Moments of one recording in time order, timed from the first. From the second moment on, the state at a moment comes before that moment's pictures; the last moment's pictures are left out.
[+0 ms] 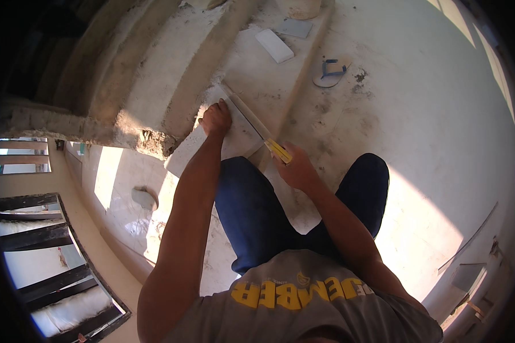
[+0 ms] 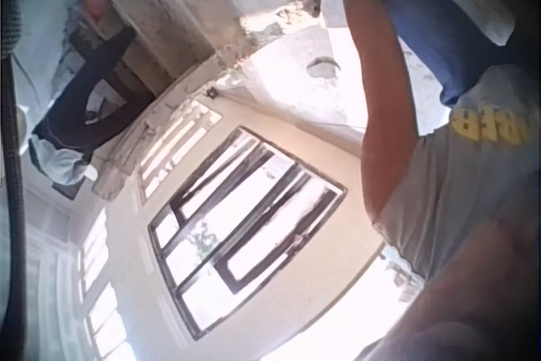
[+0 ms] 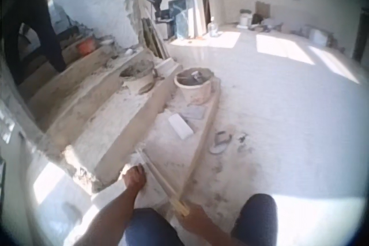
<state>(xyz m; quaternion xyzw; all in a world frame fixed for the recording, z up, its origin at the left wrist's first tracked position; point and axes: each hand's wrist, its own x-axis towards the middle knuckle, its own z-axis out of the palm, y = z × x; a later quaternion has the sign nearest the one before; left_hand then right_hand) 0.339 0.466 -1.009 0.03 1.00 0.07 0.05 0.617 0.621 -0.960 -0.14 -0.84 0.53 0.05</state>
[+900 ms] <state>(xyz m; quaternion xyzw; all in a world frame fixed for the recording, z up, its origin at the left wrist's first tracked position) 0.341 0.453 -1.007 0.03 1.00 0.08 0.04 0.706 0.626 -0.931 -0.17 -0.83 0.53 -0.01</state>
